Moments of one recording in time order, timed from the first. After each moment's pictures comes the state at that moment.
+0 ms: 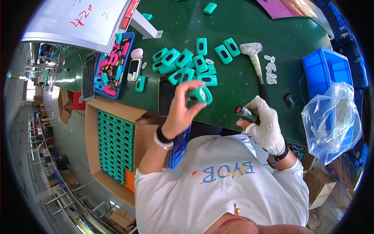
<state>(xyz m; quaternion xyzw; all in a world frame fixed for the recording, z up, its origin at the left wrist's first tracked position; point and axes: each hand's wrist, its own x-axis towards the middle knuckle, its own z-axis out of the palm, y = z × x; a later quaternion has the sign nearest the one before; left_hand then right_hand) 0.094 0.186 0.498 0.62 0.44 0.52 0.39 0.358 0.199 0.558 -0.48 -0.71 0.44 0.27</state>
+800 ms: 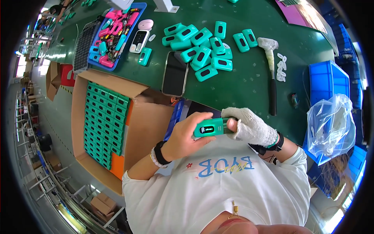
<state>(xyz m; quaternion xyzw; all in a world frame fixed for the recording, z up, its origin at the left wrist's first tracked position) 0.086 0.074 0.526 0.70 0.49 0.41 0.33 0.305 0.188 0.549 -0.28 -0.66 0.69 0.04</state>
